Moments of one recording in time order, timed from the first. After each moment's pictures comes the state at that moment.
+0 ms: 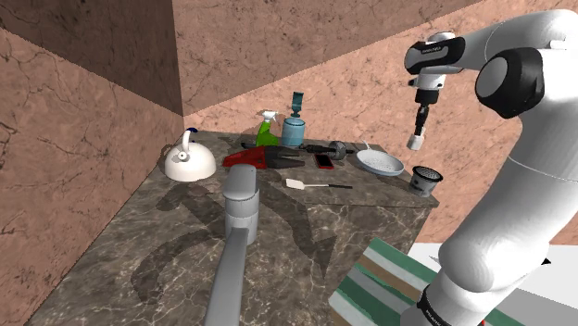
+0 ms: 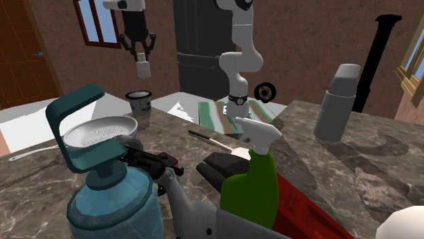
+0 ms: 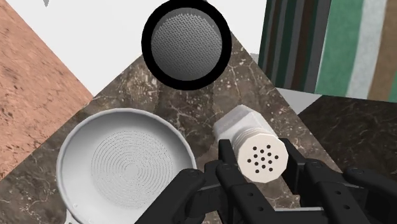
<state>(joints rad) -0.43 0.05 -0.56 -1.68 -0.10 1.66 -1.10</state>
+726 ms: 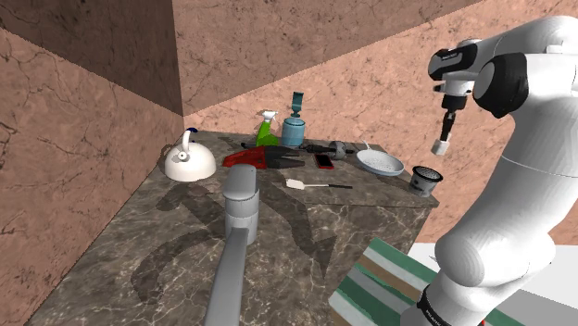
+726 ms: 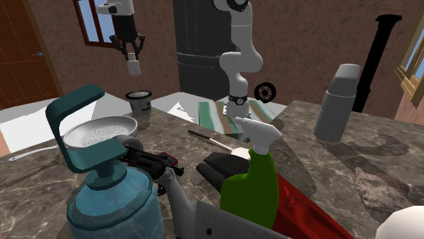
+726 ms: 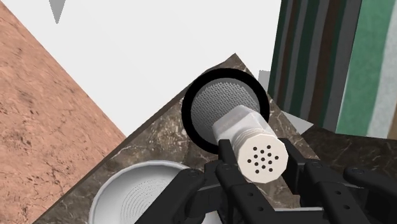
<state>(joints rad) -0.55 0.11 -0.65 -1.64 -0.07 1.70 -1.31</state>
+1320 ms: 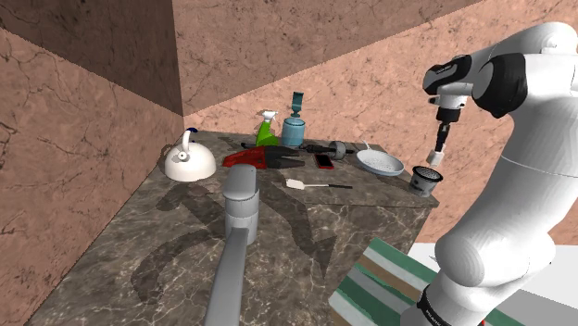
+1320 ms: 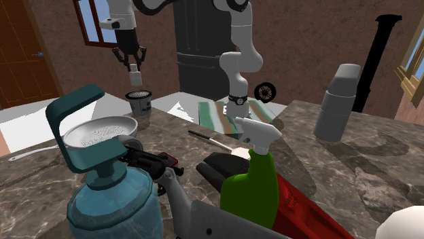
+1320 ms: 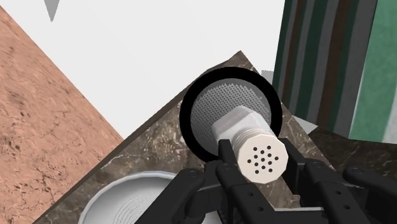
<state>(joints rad) -0.55 0.11 -0.65 -1.76 -0.07 1.82 -1.30</state>
